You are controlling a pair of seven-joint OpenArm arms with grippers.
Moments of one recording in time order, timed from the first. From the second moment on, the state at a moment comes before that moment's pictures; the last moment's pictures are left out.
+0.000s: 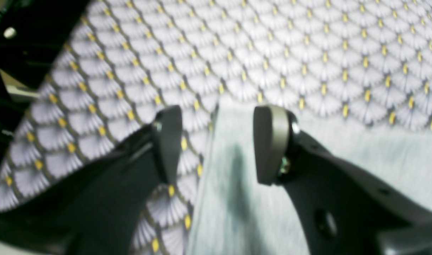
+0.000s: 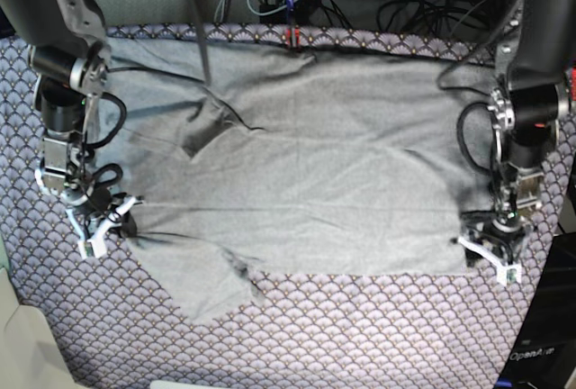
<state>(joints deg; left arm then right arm) -41.5 -20.6 -5.0 12.1 -2.7 -14.9 -5.7 30.2 15.8 23.7 27.4 -16.9 39.7 -1.8</state>
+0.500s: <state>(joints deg) -38.5 -20.0 -5.0 11.9 -2.9 -14.4 -5.7 30.2 15.8 23.7 27.4 -16.9 39.7 -1.8</state>
